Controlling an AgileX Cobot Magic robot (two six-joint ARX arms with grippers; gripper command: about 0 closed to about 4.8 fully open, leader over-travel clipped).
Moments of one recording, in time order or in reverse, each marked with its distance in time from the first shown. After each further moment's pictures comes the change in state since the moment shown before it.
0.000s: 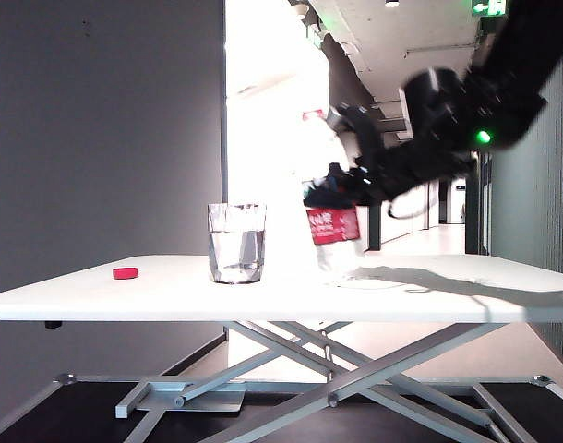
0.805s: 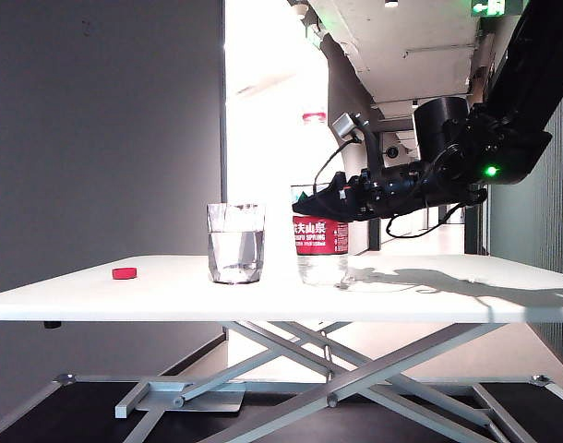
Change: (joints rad) left arm 0.000 0.000 0.000 0.000 0.000 0.004; right arm -0.028 0.084 0.003 0.127 -0.319 0.019
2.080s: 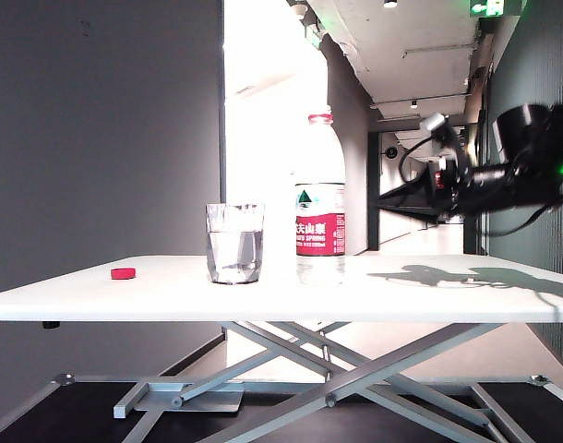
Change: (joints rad) left arm 0.000 0.000 0.000 0.000 0.000 0.014; right arm -0.228 -0.028 0.000 -0.146 -0.311 0.248
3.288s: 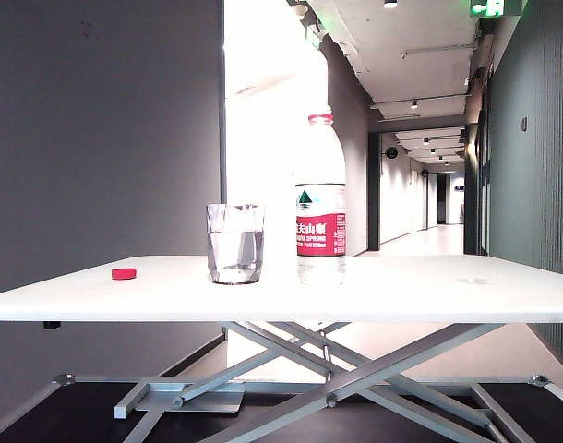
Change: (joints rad) left arm 0.000 0.000 0.000 0.046 -0.071 -0.003; right arm 0.006 -1.979 -1.289 -0.301 0.963 0.013
